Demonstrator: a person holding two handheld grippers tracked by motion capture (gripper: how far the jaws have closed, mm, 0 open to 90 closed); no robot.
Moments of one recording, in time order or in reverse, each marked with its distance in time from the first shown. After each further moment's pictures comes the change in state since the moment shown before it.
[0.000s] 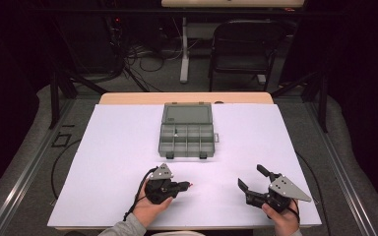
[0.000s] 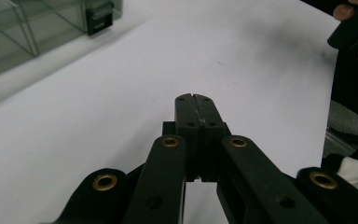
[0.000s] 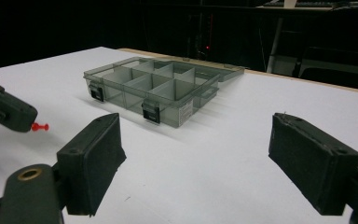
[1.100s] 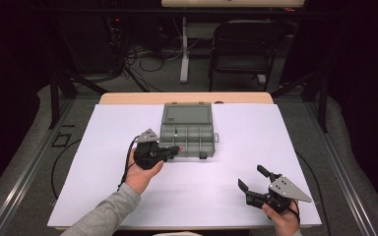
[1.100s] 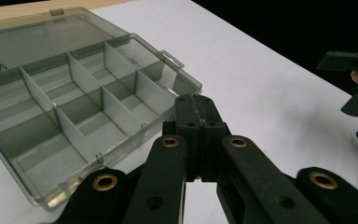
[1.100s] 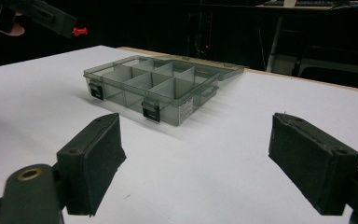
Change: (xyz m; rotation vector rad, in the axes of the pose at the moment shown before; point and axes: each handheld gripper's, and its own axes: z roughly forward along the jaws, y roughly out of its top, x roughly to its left) left arm 0.046 0.074 -0.032 -0.116 0.098 -0.053; right arm 0.000 0.000 -0.001 0.005 -0.002 -0.005
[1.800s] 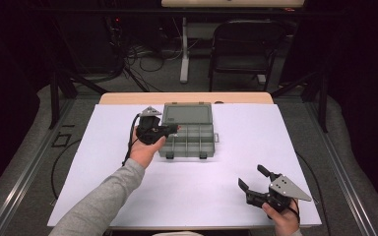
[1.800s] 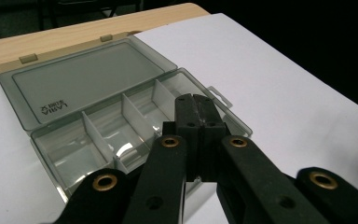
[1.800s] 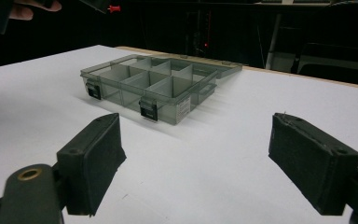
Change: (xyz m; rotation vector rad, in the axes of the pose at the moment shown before) left arm 0.036 0.049 0.020 0.015 0.114 -0.045; right arm -0.002 -0.001 0.001 0.009 -0.003 0.016
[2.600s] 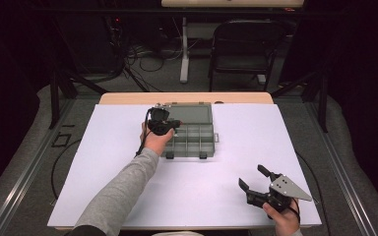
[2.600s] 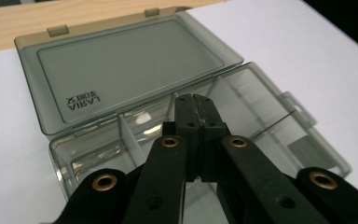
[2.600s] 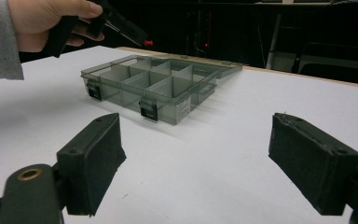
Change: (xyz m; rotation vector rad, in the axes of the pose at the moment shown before) left arm 0.031 -0.001 0.067 0.095 0.140 -0.084; right arm -0.001 0.000 0.000 -0.001 0.001 0.008
